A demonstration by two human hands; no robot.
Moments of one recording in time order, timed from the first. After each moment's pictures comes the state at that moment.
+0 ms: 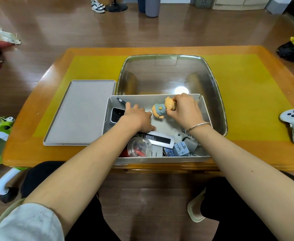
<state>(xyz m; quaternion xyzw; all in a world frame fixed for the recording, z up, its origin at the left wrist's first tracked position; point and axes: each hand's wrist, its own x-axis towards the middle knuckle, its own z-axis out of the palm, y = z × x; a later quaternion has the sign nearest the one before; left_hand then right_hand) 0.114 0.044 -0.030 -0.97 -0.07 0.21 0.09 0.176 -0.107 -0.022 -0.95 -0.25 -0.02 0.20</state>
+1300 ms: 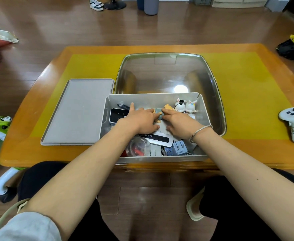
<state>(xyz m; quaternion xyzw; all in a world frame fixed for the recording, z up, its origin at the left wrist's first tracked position) 0.110 0.037 -0.032 -0.98 0.00 0.20 0.00 0.173 -0.120 -0.053 -0.88 -0.46 0.12 0.05</state>
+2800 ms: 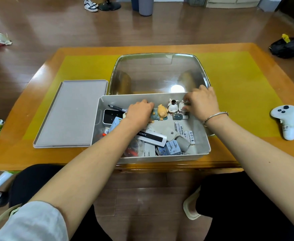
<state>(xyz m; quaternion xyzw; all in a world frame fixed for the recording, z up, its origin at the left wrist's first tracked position) 0.134 0.028 -0.046 -1.00 -0.04 0.04 -0.03 0.220 -0.164 -0.014 -0.95 -0.29 -0.08 -0.03</state>
